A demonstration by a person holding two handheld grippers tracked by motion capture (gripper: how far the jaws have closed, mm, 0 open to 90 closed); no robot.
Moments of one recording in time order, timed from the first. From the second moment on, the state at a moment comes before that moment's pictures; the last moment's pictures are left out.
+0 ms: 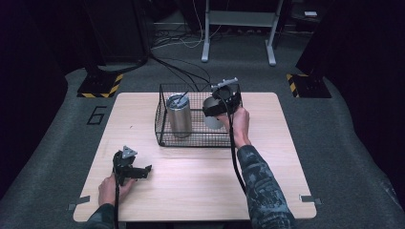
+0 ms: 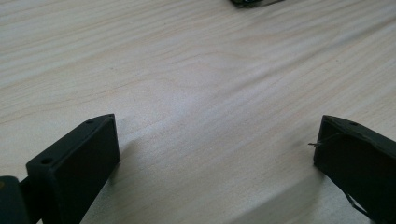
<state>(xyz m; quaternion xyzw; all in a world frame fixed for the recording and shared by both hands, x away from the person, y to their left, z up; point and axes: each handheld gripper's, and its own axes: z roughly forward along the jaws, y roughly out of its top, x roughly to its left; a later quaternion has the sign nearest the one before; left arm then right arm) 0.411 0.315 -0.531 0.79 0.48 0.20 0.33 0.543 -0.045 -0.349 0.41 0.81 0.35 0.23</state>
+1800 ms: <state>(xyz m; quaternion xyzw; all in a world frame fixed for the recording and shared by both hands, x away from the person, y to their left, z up) 0.411 0.315 -0.531 0.79 0.48 0.20 0.32 0.569 -0.020 -0.421 0.47 0.80 0.30 0.21</state>
